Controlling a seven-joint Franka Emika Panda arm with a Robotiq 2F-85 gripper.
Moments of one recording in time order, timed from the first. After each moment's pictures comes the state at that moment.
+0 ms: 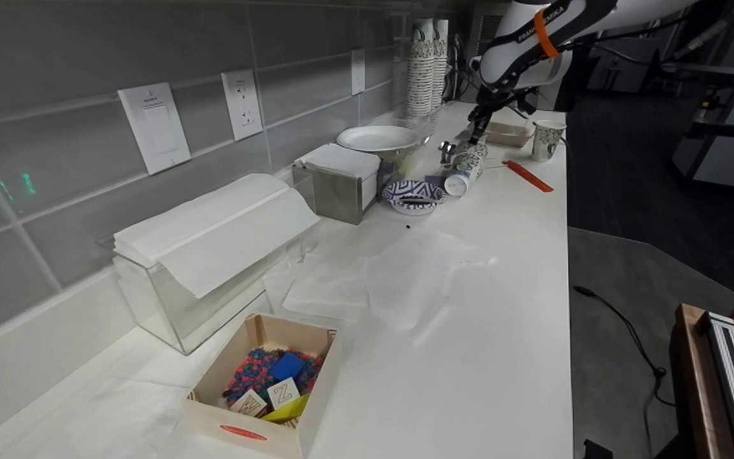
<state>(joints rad) -0.32 0.54 -0.29 -1.63 0.08 2.54 -0.83</state>
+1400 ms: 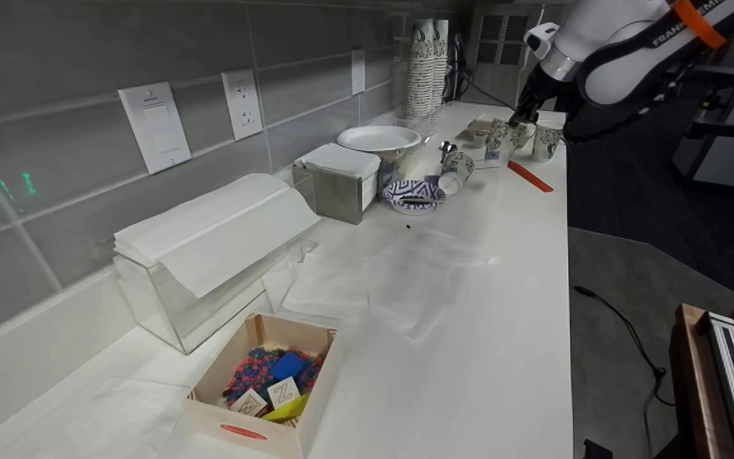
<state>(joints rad) -0.31 0.04 -0.32 -2.27 -0.53 2.95 -0.54</state>
